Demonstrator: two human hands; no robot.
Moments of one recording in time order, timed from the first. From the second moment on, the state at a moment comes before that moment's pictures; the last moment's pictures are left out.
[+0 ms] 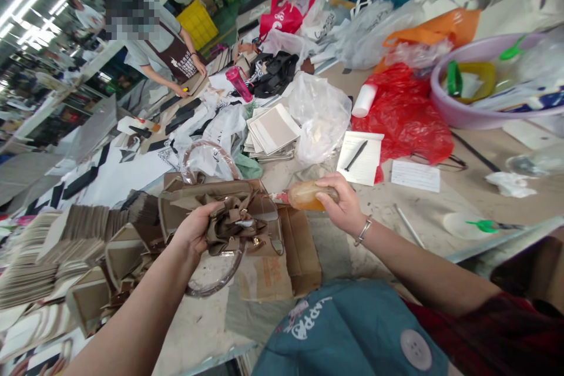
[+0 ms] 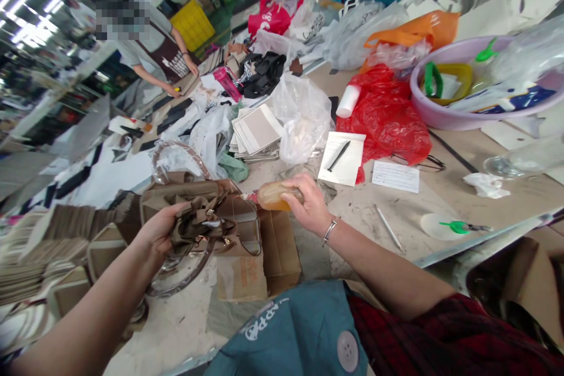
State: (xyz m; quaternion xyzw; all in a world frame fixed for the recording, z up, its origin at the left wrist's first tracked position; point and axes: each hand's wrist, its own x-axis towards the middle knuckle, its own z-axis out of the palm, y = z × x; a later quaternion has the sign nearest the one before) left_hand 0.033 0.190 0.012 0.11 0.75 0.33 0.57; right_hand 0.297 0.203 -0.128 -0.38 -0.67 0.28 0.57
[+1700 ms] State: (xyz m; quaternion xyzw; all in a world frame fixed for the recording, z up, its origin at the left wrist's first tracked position) left_hand 0.012 0.186 0.004 0.10 0.75 0.33 0.56; right_hand 0.284 0.218 -0.128 -0.41 -0.62 0.32 0.59
